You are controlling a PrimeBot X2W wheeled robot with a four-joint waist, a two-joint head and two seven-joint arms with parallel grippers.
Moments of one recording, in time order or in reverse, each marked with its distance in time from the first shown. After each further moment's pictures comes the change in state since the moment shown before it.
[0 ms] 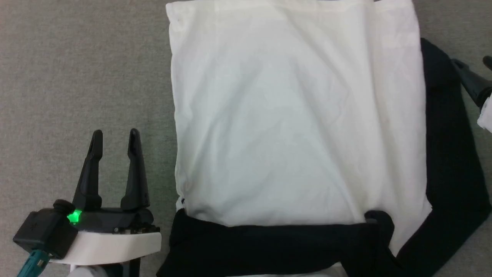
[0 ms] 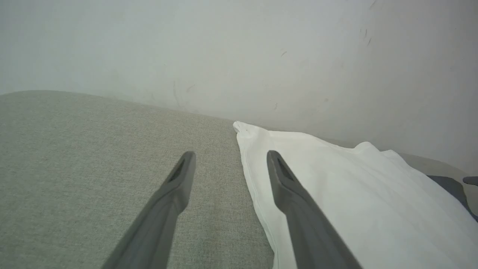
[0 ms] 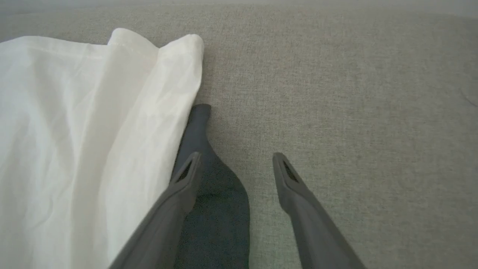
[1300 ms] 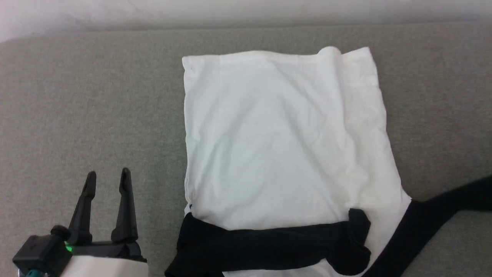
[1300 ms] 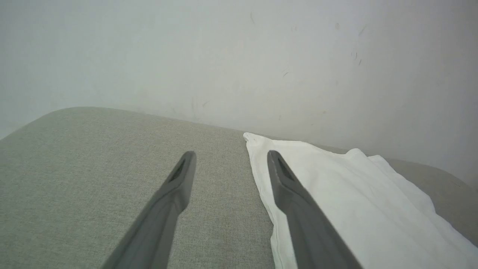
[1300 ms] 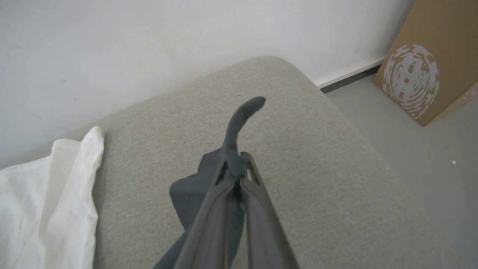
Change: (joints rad) left arm 0.142 0.039 0.034 0.024 -0.033 0.024 0.045; right arm 0.328 0.049 -0.442 -0.010 0.037 0.000 -0.301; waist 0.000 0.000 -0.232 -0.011
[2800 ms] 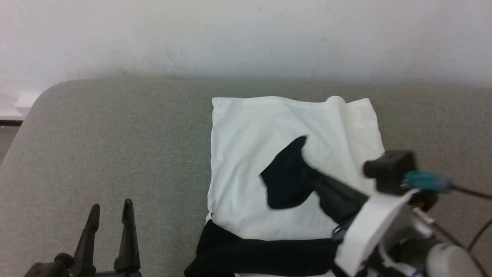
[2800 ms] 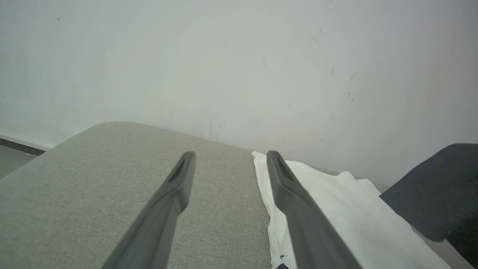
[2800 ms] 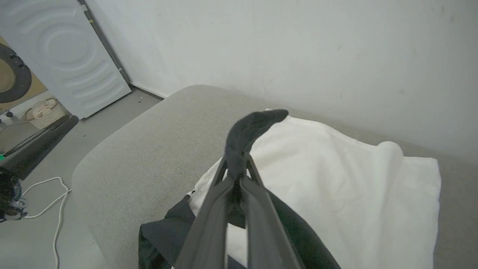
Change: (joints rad) left arm 0.154 0.003 -0.006 -0.067 -0.024 0.052 0.026; right arm 0.151 0.120 0.867 -0.349 0.002 0.000 -0.015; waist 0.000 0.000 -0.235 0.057
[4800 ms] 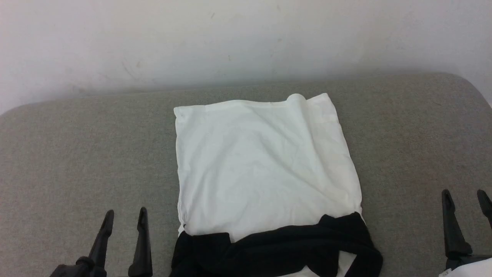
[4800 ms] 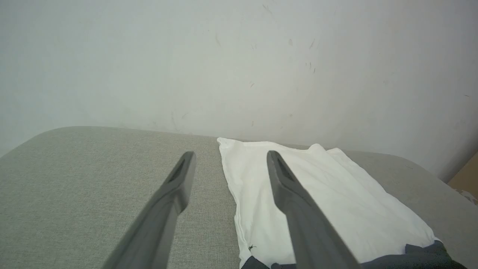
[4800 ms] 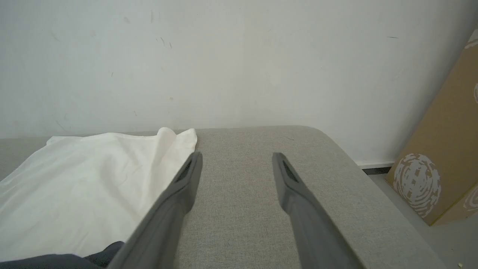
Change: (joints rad) left arm -0.010 0.019 -0.069 0.060 0.070 0.008 -0.019; right arm 0.357 0.088 -0.473 0.068 -0.319 0.000 -0.560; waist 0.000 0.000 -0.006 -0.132
